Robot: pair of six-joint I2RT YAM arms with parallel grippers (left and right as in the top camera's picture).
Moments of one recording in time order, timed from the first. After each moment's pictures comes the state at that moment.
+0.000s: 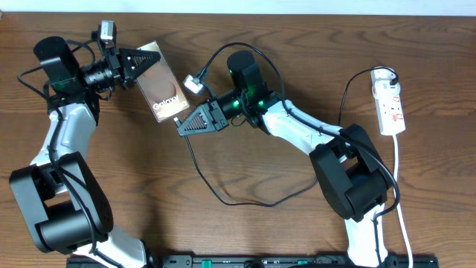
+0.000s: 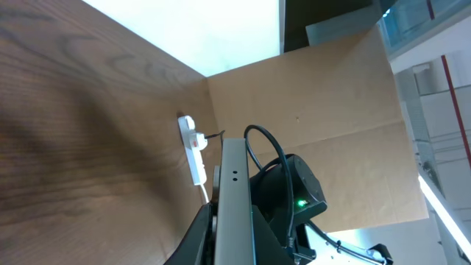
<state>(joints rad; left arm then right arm) 0.31 1.80 1.17 0.36 1.47 -0.99 0.62 2.14 1.46 0.30 -1.47 0.66</state>
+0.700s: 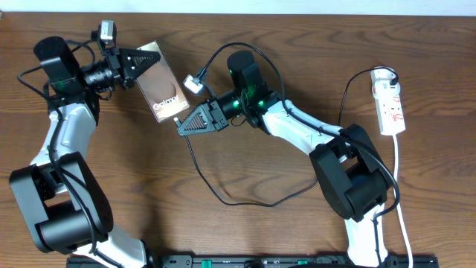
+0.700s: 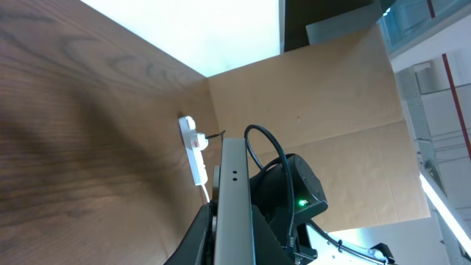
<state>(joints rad) 0.31 1.80 1.17 0.36 1.47 -0.98 0.62 2.14 1.46 0.30 -1.46 0.66</state>
